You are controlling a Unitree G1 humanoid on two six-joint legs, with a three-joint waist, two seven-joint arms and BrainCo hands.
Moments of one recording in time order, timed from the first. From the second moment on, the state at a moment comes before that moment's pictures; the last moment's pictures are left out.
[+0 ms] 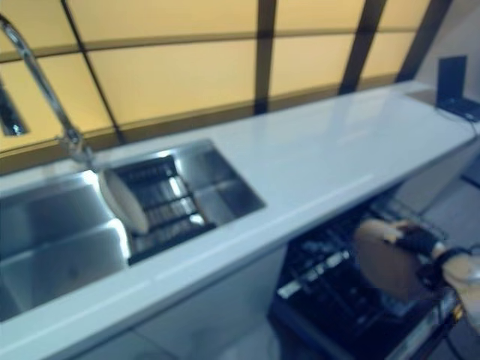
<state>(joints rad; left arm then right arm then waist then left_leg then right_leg) 0.01 0.27 -0.26 1.24 -0.22 0.03 0.01 -0.02 -1.04 -0.04 0.16 0.25 0.24 0.28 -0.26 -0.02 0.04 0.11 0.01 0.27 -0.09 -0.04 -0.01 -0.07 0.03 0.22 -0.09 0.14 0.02</state>
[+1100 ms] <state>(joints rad) -0.10 0.25 -0.31 1.12 -0.21 0.03 0.00 -0.31 -0.90 0.20 0.51 0.06 0.23 0.23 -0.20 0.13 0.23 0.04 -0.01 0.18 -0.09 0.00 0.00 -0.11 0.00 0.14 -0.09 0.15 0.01</state>
